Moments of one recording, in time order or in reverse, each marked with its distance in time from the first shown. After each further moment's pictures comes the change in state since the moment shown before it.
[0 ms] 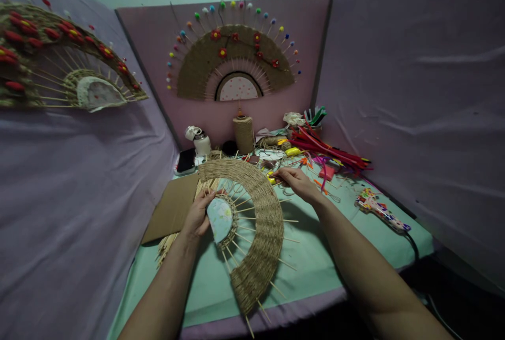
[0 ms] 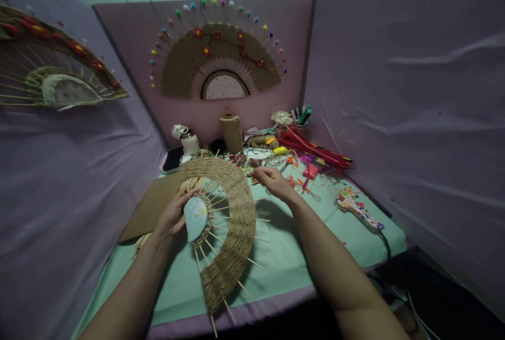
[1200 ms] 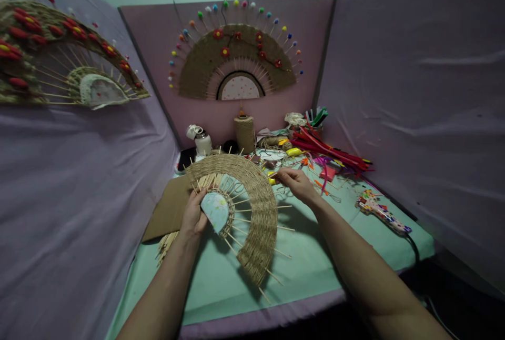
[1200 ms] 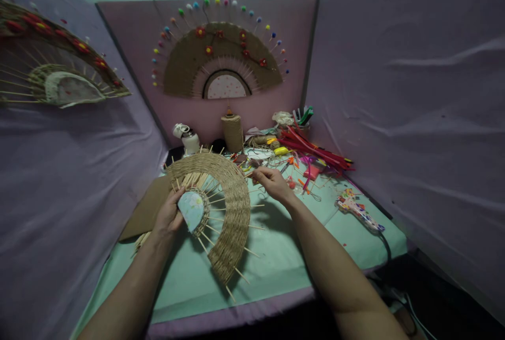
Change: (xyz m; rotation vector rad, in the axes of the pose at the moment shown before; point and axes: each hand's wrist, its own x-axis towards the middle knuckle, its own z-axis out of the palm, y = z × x) left_hand 0.006 0.001 -0.004 -0.146 0.230 0.098; right_hand -0.001 0.002 0.003 -0.063 0.047 -0.130
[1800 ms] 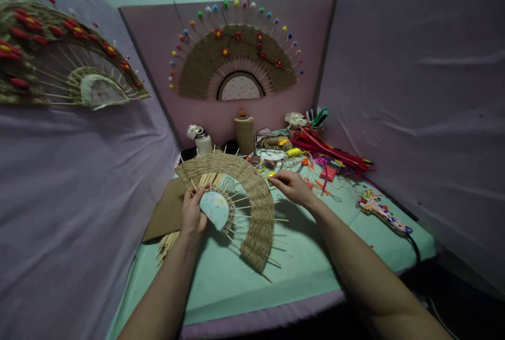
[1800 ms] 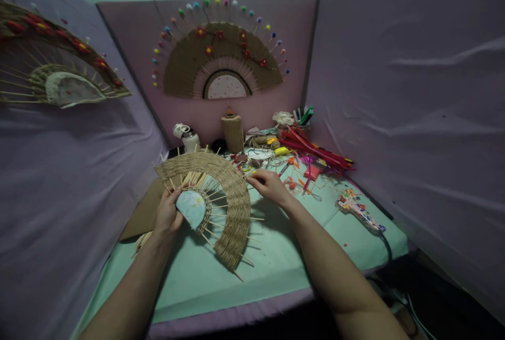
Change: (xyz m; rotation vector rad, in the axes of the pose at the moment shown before) left_hand -0.005 0.000 0.002 0.037 0.024 0.202; right_hand -0.001 -0.005 0.007 -0.348 -0.027 -0.172
